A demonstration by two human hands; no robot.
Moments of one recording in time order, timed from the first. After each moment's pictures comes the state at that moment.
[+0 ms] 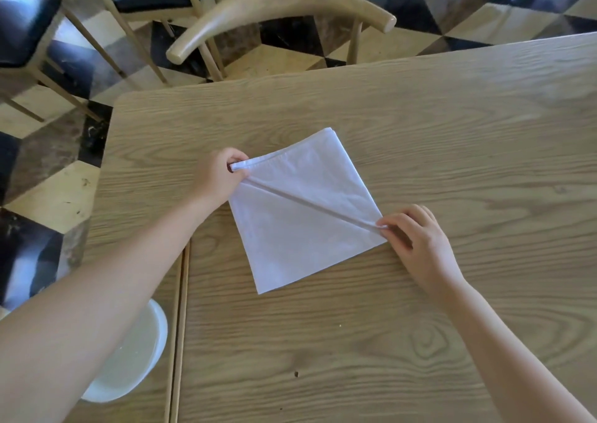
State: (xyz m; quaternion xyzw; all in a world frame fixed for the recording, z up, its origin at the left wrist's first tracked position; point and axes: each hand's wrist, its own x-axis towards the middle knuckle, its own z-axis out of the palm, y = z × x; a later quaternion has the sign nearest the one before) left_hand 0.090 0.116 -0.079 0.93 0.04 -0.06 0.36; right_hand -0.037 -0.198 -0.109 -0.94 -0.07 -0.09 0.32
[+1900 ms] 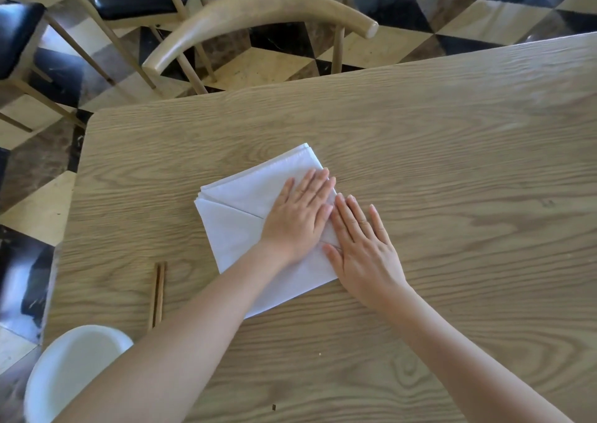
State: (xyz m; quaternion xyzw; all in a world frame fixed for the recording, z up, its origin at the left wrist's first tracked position) left_hand 0.053 -0.016 -0.117 0.96 -0.26 -0.01 0.11; right_hand -0.015 -0.156 -0.120 -0.99 -0.10 0.02 0.11
